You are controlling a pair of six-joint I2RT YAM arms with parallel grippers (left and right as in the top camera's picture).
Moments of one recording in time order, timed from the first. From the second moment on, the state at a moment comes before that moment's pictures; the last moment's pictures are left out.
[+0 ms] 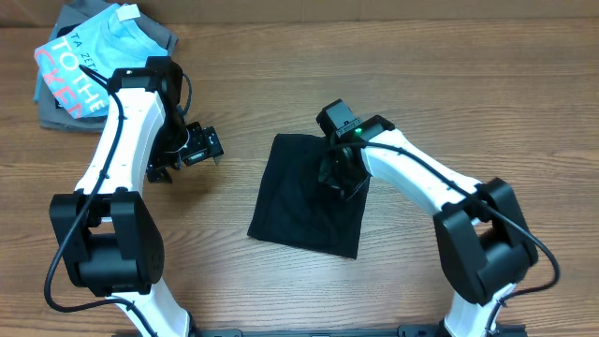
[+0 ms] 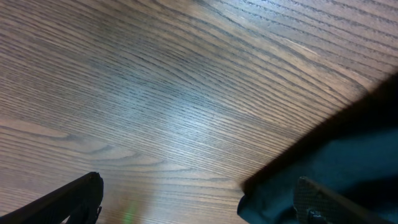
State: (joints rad) left arm 0.01 1.92 1.60 -1.36 0.07 -0.41; right arm 0.54 1.94 1.35 -0.87 -0.16 0.75
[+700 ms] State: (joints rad) left arm 0.01 1.92 1.60 -1.36 0.07 -0.39; right arm 0.50 1.97 1.46 -1.20 -0.02 0.75
